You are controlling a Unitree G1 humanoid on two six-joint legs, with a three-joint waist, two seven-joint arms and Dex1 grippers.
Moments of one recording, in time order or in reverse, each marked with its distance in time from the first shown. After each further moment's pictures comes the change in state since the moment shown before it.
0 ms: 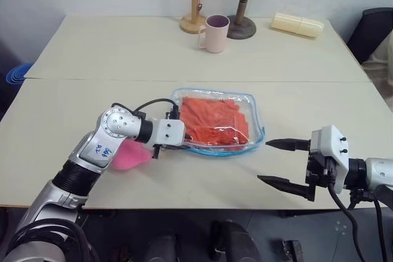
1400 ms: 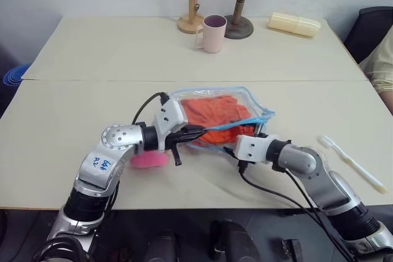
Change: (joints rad) left arm 0.169 -0.206 0.201 -0.345 -0.286 0.535 0.306; right arm -0.442 0.344 0.637 0.440 -1.069 -0.534 -0.302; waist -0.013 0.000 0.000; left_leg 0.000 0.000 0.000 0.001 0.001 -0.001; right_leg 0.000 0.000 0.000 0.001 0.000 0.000
